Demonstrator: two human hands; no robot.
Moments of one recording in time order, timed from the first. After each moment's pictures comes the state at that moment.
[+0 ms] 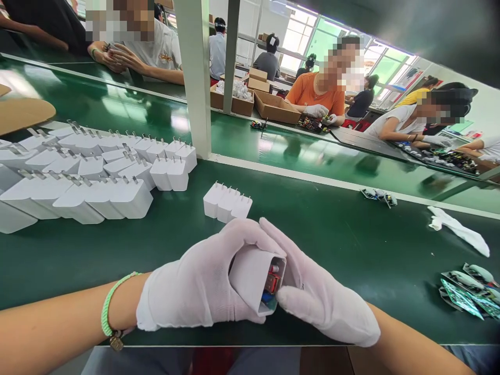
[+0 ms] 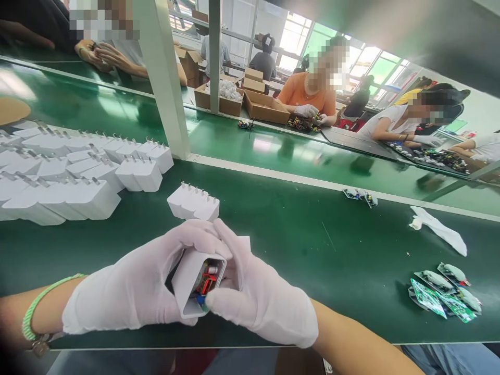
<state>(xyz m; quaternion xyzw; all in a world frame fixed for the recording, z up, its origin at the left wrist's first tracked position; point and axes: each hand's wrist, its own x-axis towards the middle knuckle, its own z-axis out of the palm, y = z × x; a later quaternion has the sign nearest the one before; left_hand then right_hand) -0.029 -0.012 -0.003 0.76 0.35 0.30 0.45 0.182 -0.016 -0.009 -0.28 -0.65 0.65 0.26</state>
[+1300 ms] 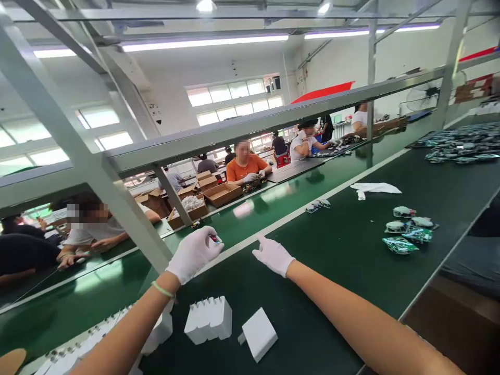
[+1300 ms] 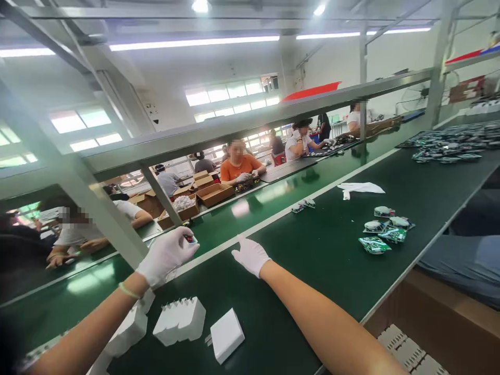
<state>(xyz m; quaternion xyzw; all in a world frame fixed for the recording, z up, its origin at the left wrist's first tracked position) 0.003 0.155 0.091 0.86 0.47 0.15 -0.09 0.211 0.126 -0.032 -0.63 -0.64 0.18 0.40</state>
